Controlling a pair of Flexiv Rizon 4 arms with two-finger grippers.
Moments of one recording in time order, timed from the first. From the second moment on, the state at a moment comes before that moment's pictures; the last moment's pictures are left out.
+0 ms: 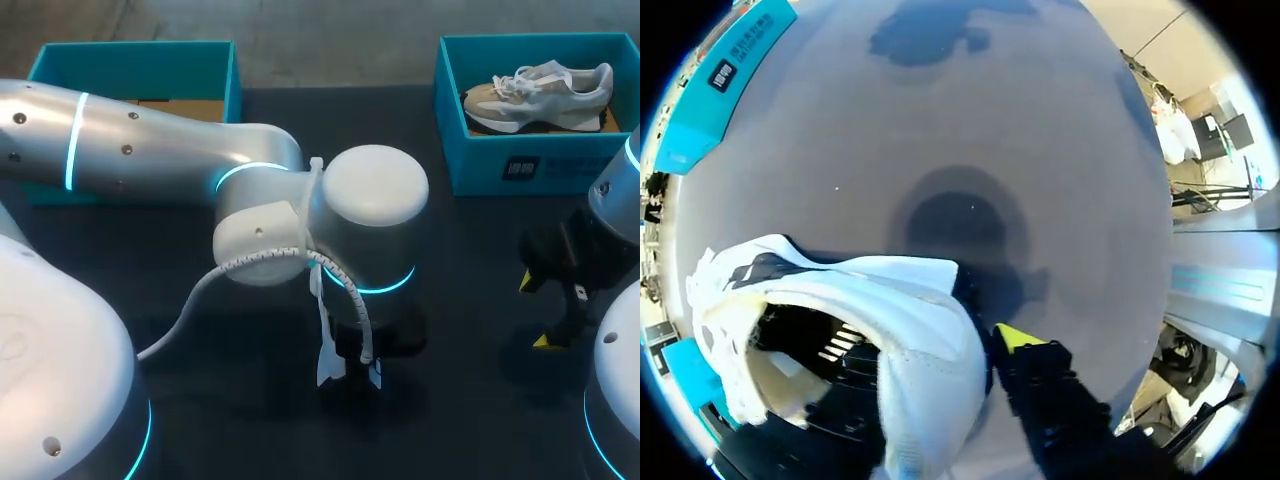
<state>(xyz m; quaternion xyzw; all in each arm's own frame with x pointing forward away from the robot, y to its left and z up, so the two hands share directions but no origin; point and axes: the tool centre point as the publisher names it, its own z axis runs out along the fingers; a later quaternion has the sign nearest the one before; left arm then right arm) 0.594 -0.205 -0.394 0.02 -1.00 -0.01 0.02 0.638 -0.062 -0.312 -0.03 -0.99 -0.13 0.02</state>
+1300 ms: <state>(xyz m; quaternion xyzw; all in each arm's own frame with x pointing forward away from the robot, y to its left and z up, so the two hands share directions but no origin) 0.689 -0.175 -0.279 0.03 -1.00 0.00 0.04 0.638 -0.062 -0.312 -0.03 -0.99 -0.13 0.02</state>
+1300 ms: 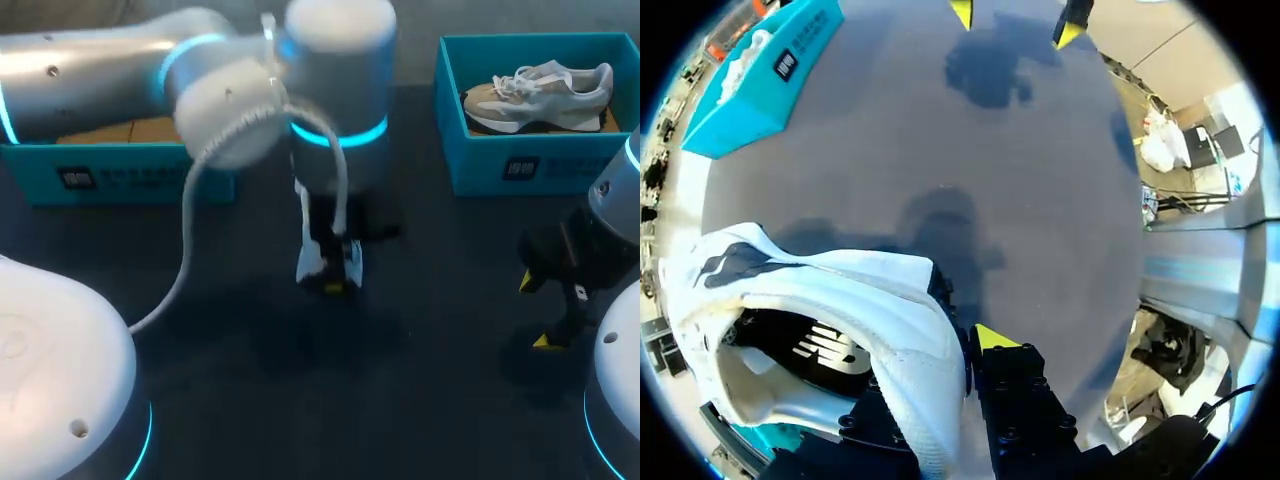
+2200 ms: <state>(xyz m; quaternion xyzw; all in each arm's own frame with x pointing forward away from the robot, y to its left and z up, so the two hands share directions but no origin) 0.844 -0.056 -0.127 -0.01 -1.00 -0.01 0.04 0.638 -0.062 -0.312 -0.03 -0.99 -0.13 0.02</state>
